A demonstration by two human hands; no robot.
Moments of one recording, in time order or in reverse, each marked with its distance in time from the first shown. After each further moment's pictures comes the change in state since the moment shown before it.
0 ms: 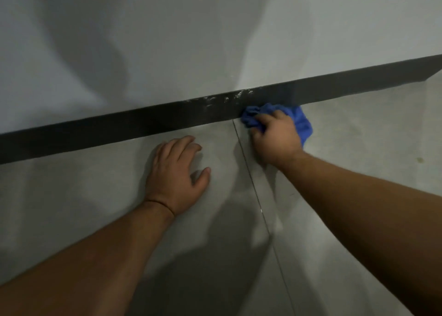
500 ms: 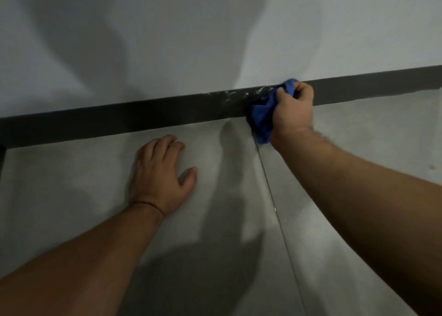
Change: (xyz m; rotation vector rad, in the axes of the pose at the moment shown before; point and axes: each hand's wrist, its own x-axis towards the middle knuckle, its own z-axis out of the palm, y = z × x) left_hand -0.025 -0.052 -0.005 0.098 0.050 -0.098; right_hand 0.014 -0.075 -0.017 1.183 0.356 0.474
